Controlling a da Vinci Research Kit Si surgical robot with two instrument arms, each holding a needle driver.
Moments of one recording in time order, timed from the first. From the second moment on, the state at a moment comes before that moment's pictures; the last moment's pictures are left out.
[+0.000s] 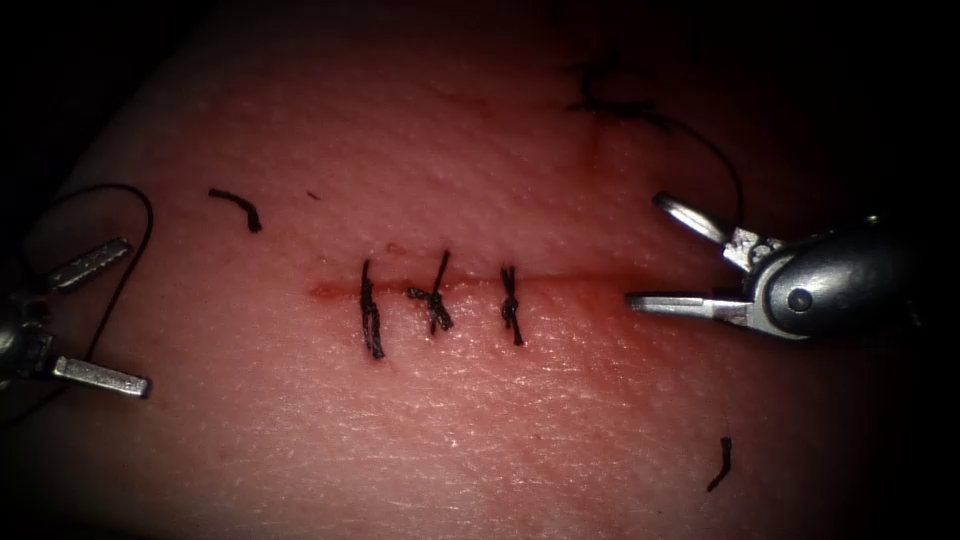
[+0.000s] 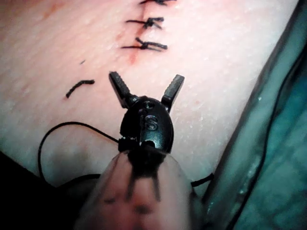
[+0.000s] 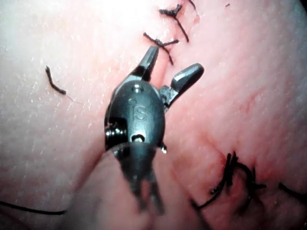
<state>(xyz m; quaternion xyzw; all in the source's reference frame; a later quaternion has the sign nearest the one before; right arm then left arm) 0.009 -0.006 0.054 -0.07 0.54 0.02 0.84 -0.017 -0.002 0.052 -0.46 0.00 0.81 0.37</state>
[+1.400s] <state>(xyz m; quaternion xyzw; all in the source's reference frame) 0.010 -0.007 0.054 -0.05 0.53 0.03 0.84 -0.009 -0.009 0.062 -0.30 -0.03 0.82 0.48</state>
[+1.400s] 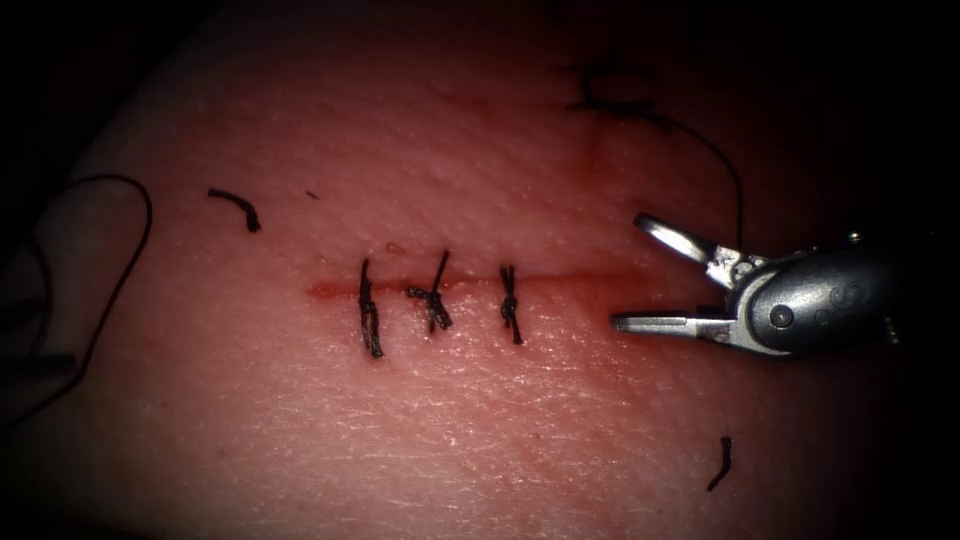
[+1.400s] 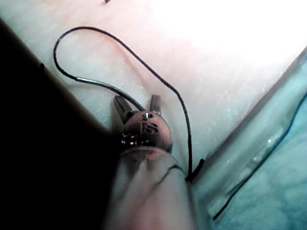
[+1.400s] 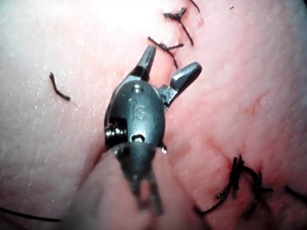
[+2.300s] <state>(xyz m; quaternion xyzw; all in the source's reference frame) 0.010 -0.007 0.054 -0.05 0.53 0.03 0.84 -0.008 -0.008 0.058 -0.34 0.00 0.81 0.48</state>
